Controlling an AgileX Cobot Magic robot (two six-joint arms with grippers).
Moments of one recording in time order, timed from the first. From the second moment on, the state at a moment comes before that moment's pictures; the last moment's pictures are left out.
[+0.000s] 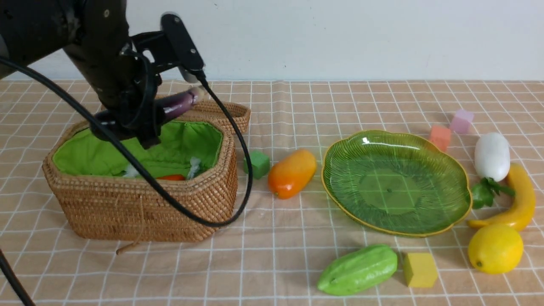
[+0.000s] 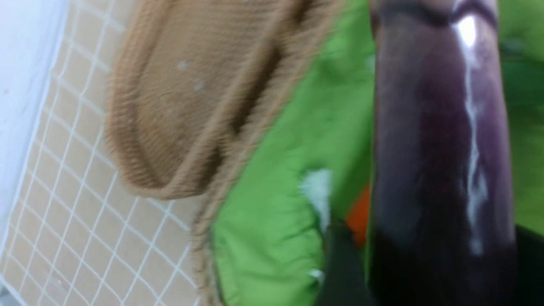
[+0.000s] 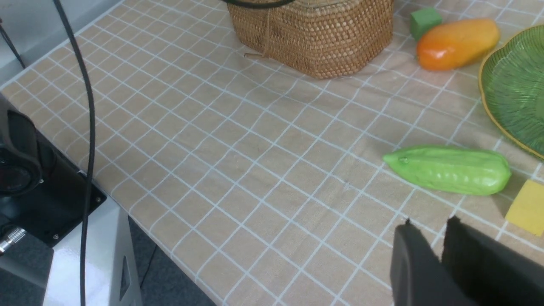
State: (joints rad) right arm 0.30 0.38 -0.83 0.57 1.12 -0.33; left arm -0.30 1.73 -1.59 0.24 0.95 0.67
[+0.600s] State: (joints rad) right arm 0.30 0.38 -0.84 0.38 0.98 -0.21; left arm -0.59 1.78 -1.68 0.02 1.00 0.10
